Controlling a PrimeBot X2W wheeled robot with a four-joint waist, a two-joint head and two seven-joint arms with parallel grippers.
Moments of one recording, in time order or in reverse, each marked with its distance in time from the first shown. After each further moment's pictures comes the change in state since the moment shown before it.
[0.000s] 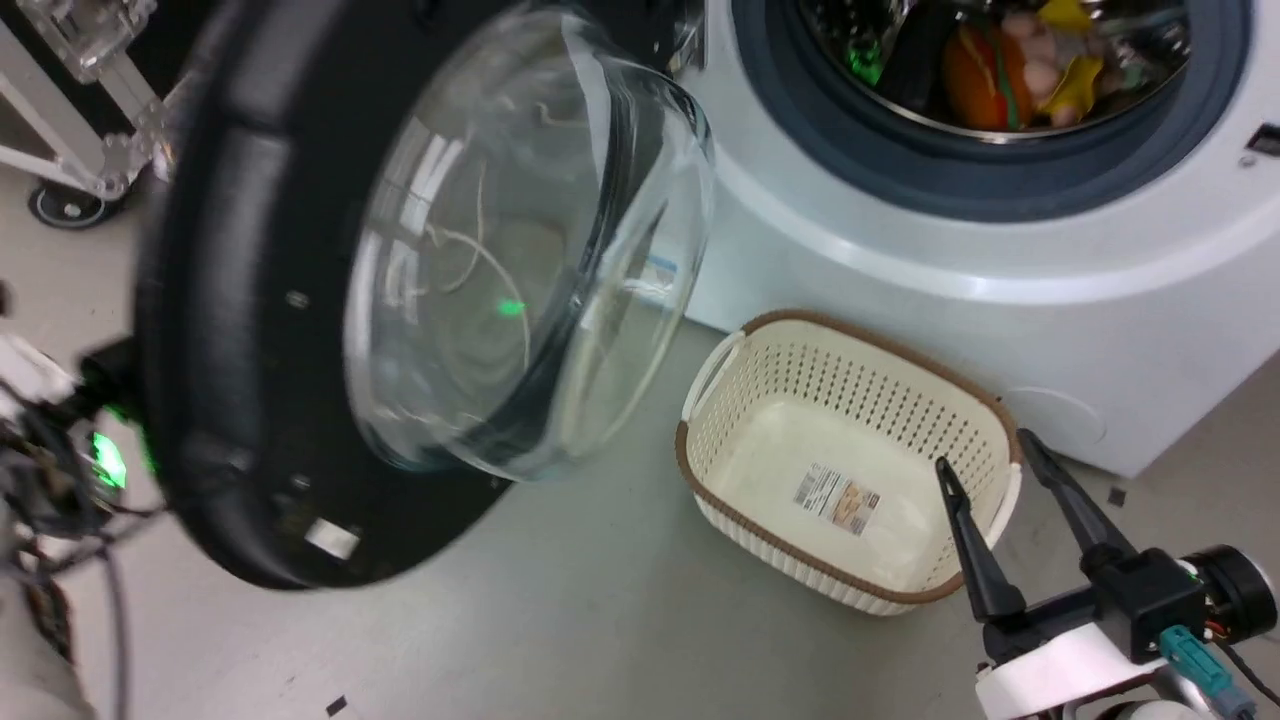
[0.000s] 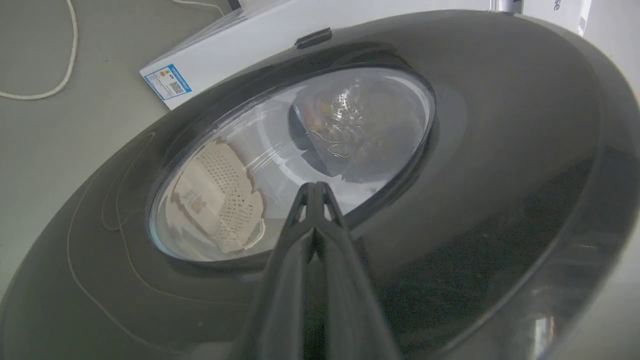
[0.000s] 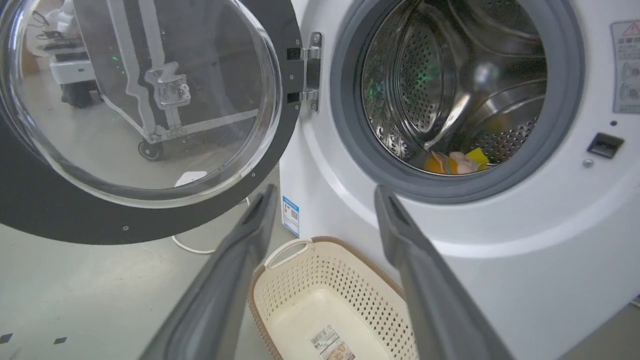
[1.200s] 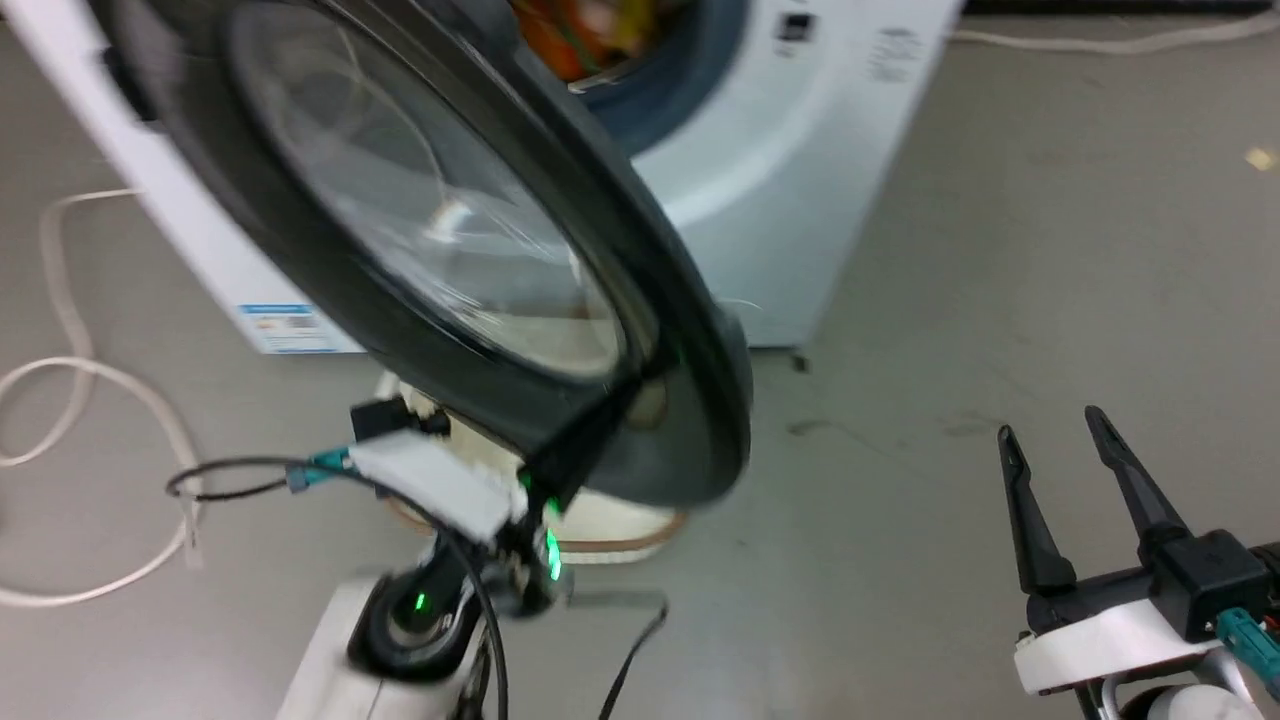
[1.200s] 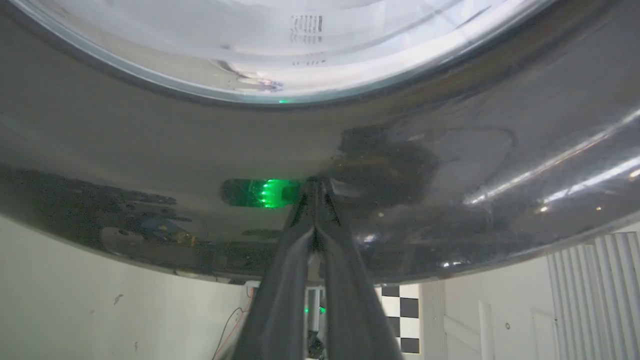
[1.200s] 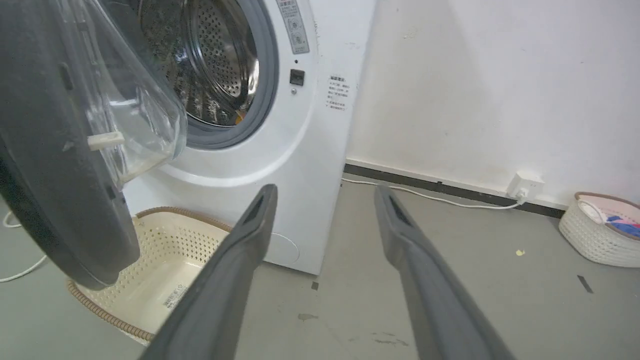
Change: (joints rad) left arm 0.319 -0.272 -0.654 -0.235 -0.331 -0.036 -0.692; right arm -0.022 0.034 -0.122 0.000 -0.013 0.000 0.000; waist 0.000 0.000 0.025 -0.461
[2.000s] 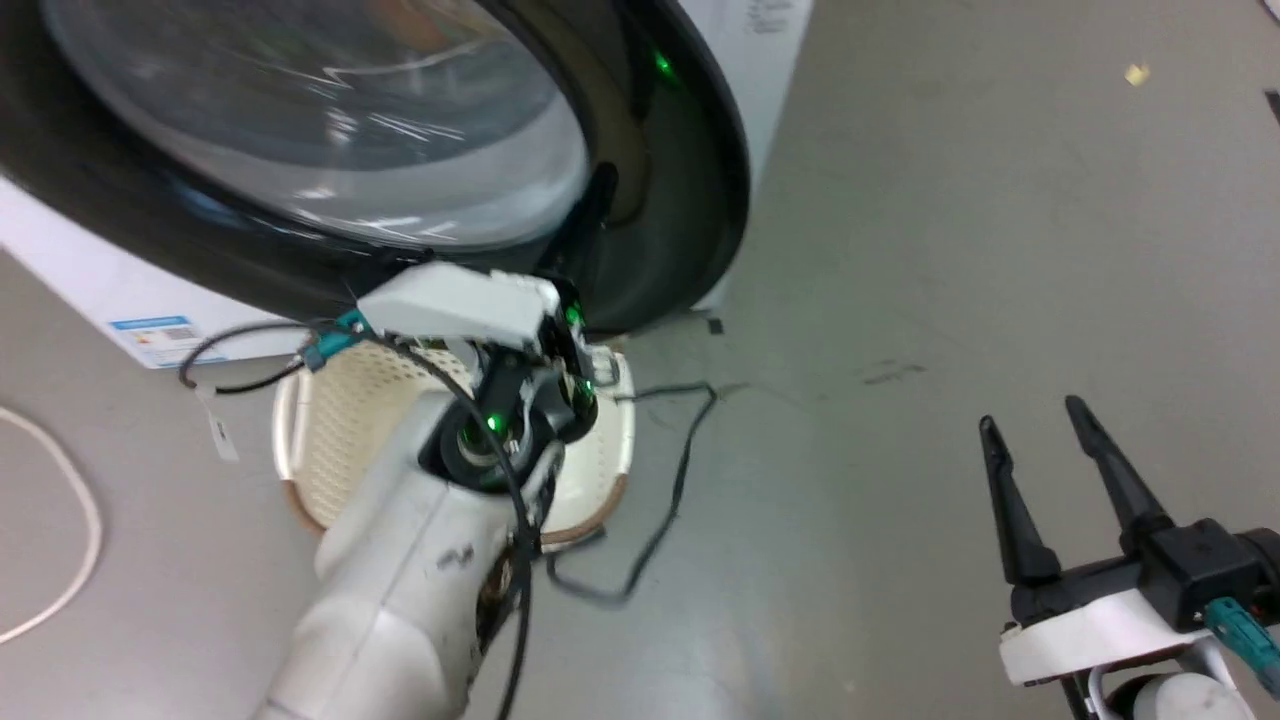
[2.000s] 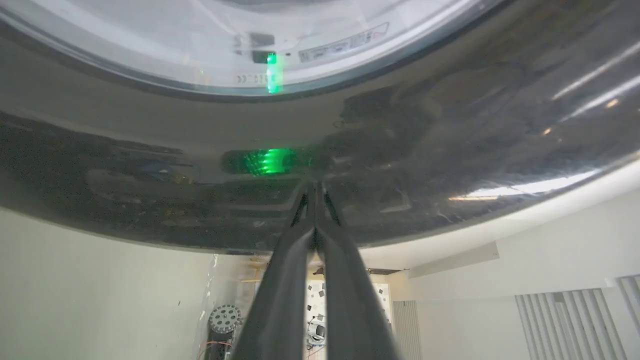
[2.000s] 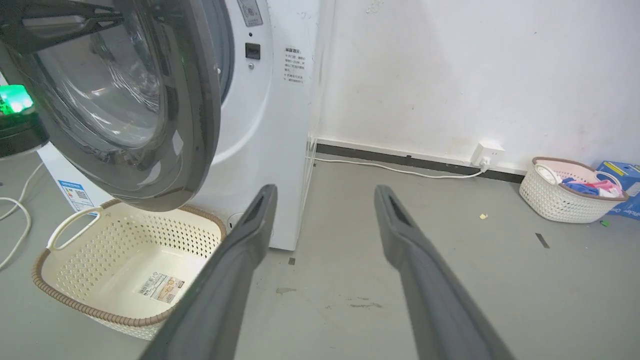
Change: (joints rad) left arm -0.481 -0.004 -0.206 0.437 -0.259 -0.121 -0.497; right arm -0.021 0.001 0.038 0.014 0.035 0.000 0.000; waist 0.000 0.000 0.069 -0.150
